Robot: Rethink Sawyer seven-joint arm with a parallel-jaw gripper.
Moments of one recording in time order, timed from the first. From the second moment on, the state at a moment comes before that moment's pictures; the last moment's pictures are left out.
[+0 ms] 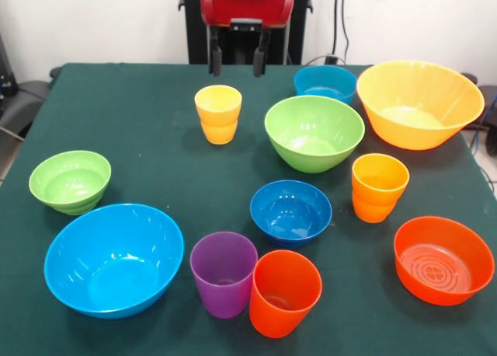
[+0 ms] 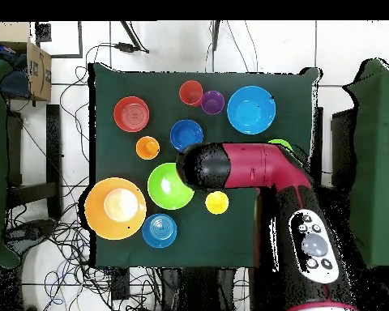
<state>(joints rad) -0.43 -0.82 0.25 1.67 -0.34 0.74 1.68</state>
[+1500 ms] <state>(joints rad) -0.32 -0.24 0.33 0.73 -0.34 1.11 1.68</state>
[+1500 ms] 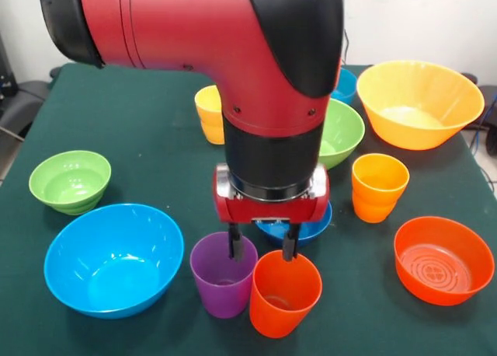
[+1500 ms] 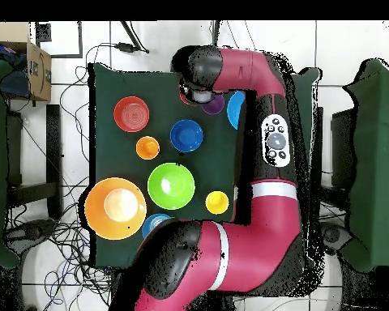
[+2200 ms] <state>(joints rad) -0.34 -0.24 0.33 0.72 -0.33 1.11 1.68</state>
